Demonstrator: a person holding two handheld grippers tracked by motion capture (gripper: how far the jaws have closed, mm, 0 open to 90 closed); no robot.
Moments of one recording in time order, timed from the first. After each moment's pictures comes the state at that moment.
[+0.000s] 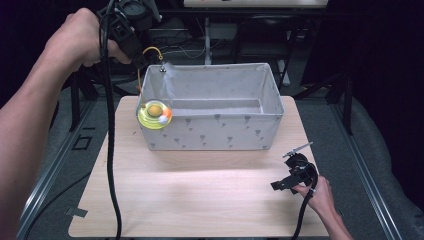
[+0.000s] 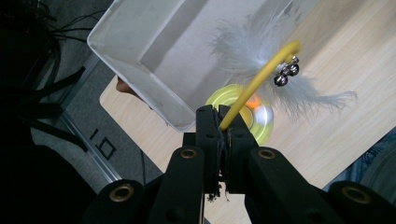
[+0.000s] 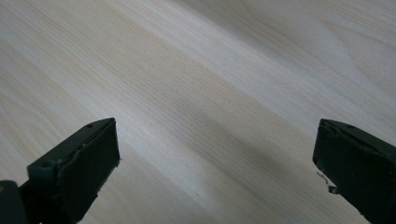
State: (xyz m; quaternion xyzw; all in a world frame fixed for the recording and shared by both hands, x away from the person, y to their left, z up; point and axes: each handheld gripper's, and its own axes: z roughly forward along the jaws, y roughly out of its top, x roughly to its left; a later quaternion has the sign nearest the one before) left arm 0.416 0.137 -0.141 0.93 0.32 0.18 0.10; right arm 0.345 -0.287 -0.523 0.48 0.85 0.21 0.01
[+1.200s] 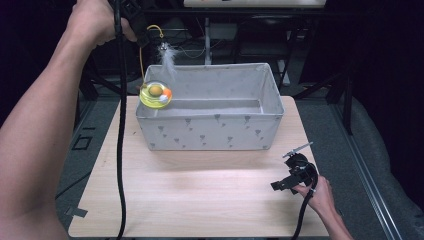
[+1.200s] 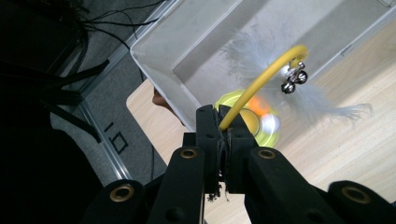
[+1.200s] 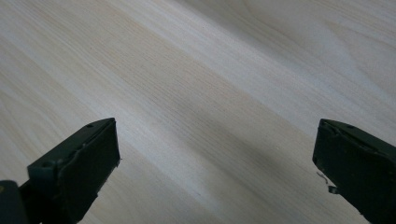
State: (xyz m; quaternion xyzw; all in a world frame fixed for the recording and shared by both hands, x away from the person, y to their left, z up) left arm 0.472 0.135 -0.133 0.90 0.38 0.21 0.09; right arm 0.345 -0.287 -0.522 0.47 0.85 0.21 0.01
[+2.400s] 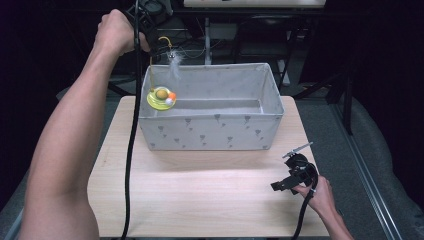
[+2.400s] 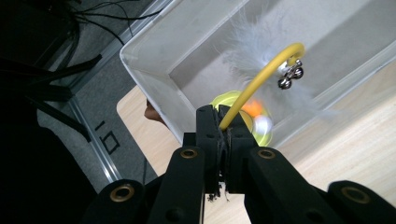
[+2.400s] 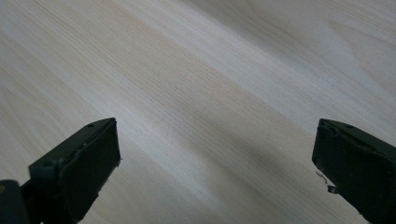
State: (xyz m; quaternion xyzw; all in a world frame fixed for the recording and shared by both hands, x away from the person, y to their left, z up) left arm 0.517 0.128 -0.183 0.89 0.40 0.20 0.09; right arm 0.344 -0.287 -0.522 0.47 0.86 0.21 0.01
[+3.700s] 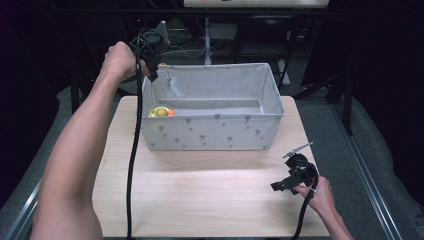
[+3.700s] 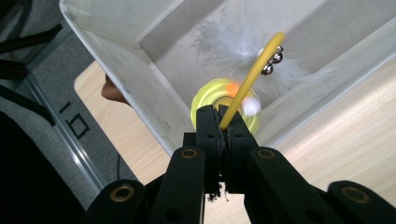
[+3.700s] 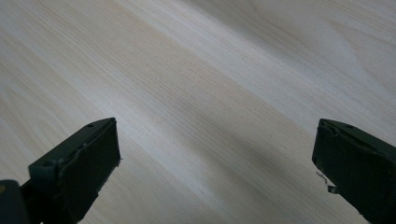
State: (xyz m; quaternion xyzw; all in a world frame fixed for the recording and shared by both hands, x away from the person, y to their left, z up) left arm 0.533 0.149 -0.258 0.90 0.41 0.13 0.07; right arm 0.344 -0.287 -0.521 0.47 0.86 0.22 0.01
